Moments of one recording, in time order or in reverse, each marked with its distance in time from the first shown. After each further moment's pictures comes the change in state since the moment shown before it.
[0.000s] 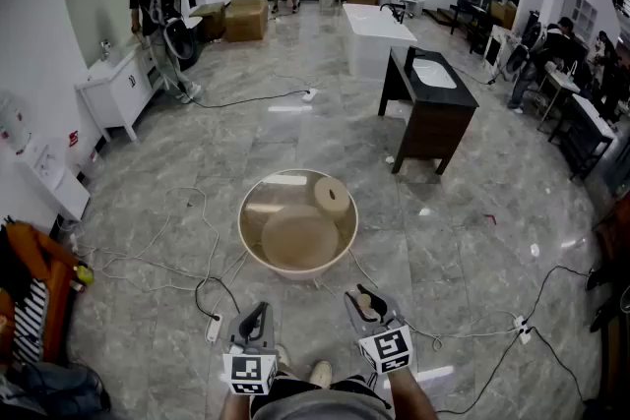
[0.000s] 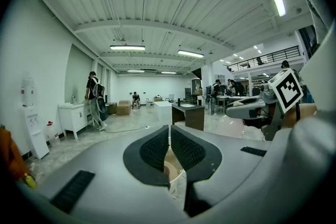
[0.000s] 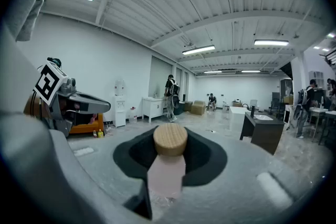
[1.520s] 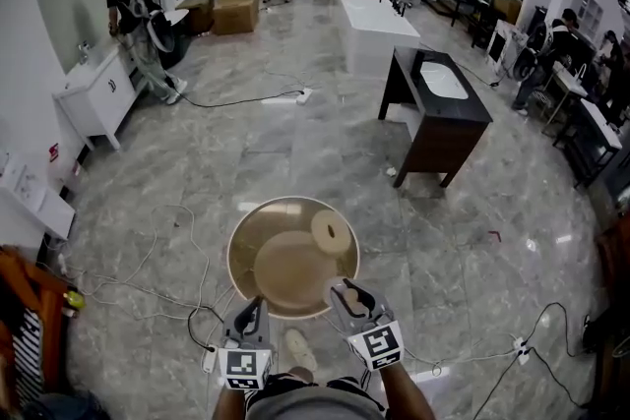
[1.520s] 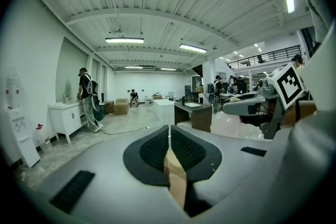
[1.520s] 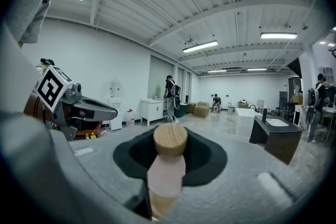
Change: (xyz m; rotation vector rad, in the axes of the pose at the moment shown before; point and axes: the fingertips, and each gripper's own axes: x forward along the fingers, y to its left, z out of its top) left arm 0.268 0.107 0.049 0.016 0.029 -0.028; right arm 0.256 -0.130 0.043 -0.007 -0.011 0.058
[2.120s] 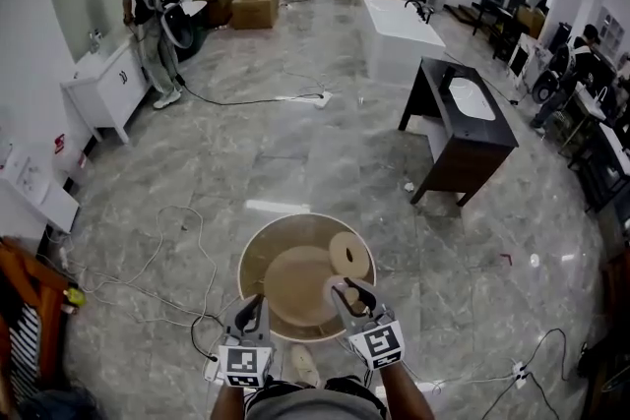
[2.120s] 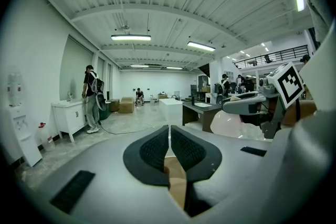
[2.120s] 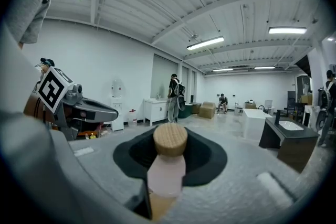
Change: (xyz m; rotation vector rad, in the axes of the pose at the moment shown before) left arm 0.094 0.100 0.010 -0.023 0.013 0.056; right arm 0.142 -0.028 0.026 -0.012 0.000 0.065
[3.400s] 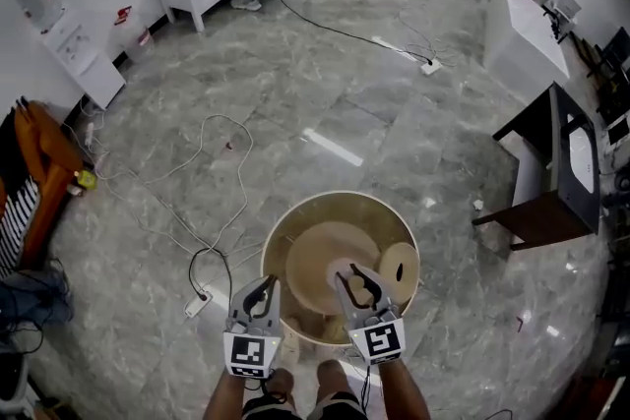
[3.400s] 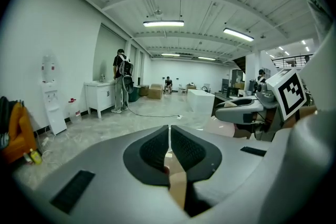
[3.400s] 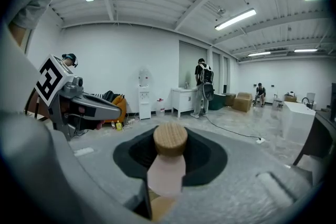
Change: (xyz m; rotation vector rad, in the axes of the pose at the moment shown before) left arm 0.113 0.129 -0.118 -0.189 0.119 0.308; right arm 0.247 0.027 -0.097 -0.069 0.097 0.387
